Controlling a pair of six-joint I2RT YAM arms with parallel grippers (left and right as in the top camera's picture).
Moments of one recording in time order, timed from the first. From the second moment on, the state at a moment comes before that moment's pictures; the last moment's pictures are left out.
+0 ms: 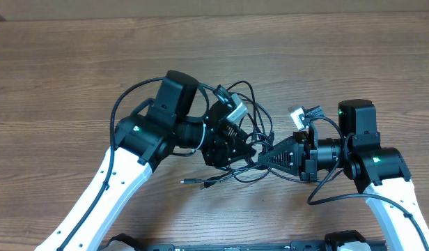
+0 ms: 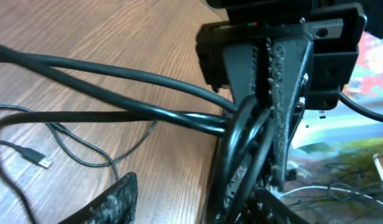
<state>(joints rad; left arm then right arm) -0.51 1.34 1.24 -0.76 0.91 0.10 0.12 1.08 0.87 -0.72 -1.43 -0.08</state>
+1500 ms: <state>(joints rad) -0.68 1.39 1.24 -0.74 0.62 -0.12 0.12 0.75 0.86 -0.89 -0.52 0.30</state>
